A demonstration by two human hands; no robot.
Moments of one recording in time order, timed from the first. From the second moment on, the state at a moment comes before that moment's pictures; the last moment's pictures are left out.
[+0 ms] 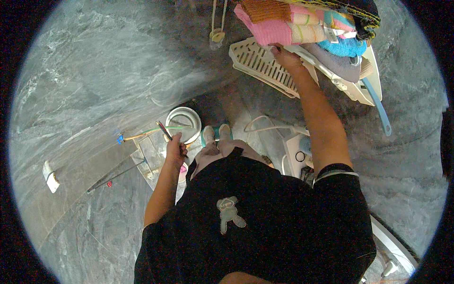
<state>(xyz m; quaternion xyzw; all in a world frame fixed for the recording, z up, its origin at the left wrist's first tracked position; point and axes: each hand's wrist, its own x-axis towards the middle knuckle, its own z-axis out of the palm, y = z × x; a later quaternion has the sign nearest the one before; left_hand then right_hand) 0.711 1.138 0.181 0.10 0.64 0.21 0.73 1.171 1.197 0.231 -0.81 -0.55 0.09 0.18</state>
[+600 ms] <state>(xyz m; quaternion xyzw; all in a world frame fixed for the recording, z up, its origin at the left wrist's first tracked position) 0.726 1.140 0.171 0.12 0.63 0.17 0.75 1.123 1.214 0.245 -0.65 -0.70 0.28 0.13</state>
